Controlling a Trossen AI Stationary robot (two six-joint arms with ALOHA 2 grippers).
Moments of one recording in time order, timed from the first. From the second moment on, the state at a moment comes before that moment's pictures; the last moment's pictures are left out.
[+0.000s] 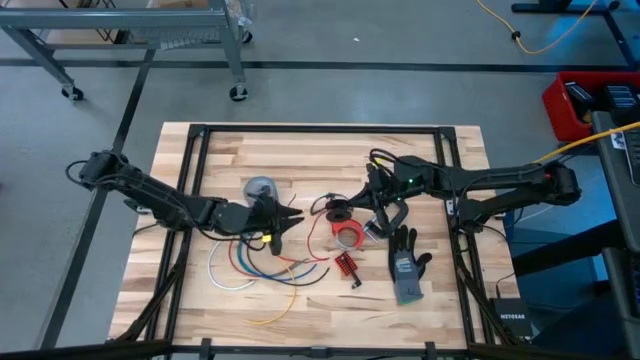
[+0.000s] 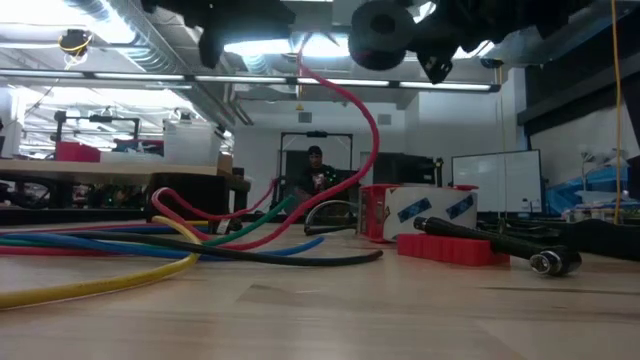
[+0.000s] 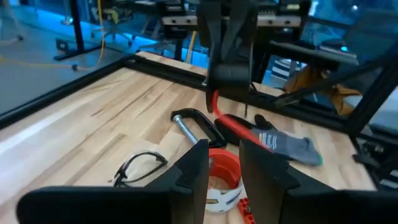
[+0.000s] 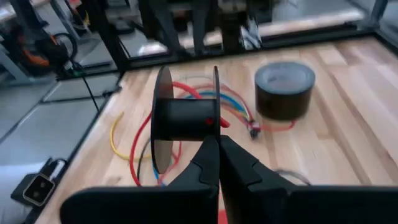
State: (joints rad) left arm -0.31 1.29 0.69 0.37 -0.55 -0.31; right arm -0.09 1.15 0.74 0.06 -0.28 0.12
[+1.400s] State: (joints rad) left arm -0.23 1.44 0.69 0.62 -0.34 -0.38; right arm -0.09 1.15 0.64 0.34 -0.11 0.09
